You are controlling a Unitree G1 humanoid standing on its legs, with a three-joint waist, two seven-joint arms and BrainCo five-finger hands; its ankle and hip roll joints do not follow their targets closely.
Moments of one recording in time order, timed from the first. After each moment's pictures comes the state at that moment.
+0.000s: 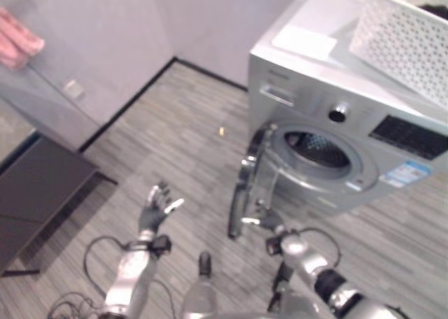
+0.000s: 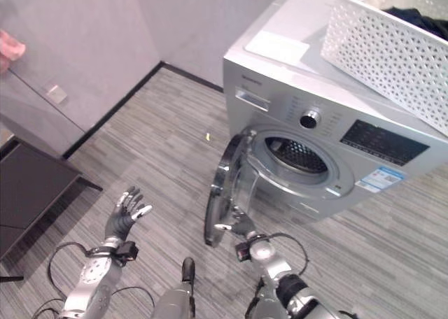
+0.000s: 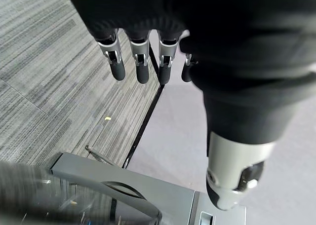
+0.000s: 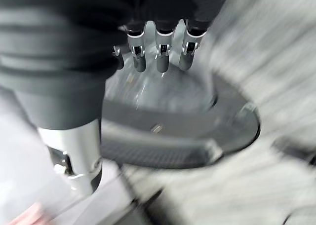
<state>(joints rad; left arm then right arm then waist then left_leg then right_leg) 0.15 0.33 -0.18 0.13 -0.52 -0.19 0.10 -0.30 -0.19 0.59 0.69 0.47 -0.09 -0.08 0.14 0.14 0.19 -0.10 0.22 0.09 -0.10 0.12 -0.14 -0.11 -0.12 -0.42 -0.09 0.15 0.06</state>
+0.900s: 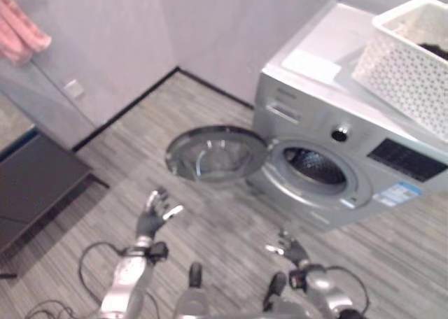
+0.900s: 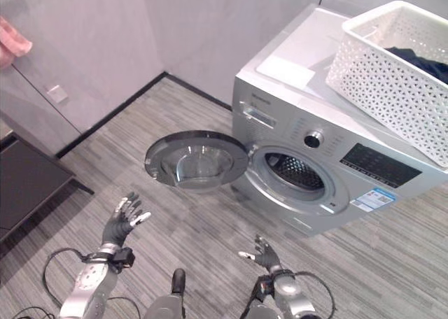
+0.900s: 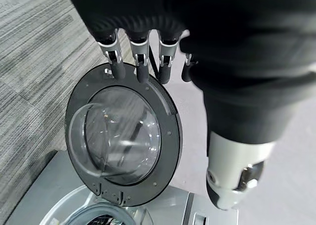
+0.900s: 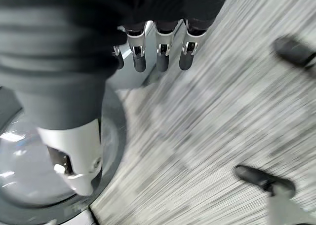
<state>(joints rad) 0.18 0.34 -0.14 0.14 -0.45 -0.19 0.07 0.02 -0.29 0.35 0.73 0.33 -0.10 -0.03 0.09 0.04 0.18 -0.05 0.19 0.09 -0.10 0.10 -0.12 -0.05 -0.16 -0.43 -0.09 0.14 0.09</state>
